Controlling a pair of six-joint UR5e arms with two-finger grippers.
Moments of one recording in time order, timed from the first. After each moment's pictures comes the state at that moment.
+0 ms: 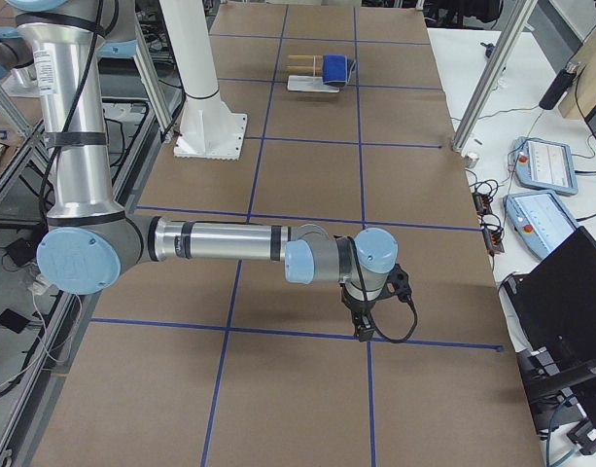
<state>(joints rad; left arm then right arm) -1.60 -1.43 -1.72 -1.56 -2.35 0.12 1.51 -1.50 1.50 -1.51 2.32 -0.22</state>
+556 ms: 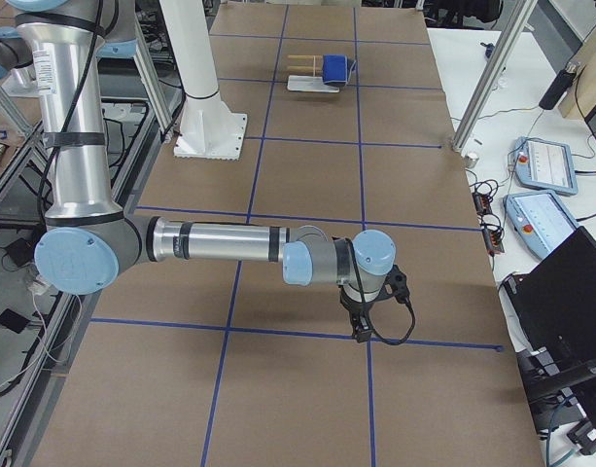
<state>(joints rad) -1.60 -1.43 -1.72 -1.56 -2.35 0.12 1.51 -1.51 1.50 -1.51 2.32 -0.22</state>
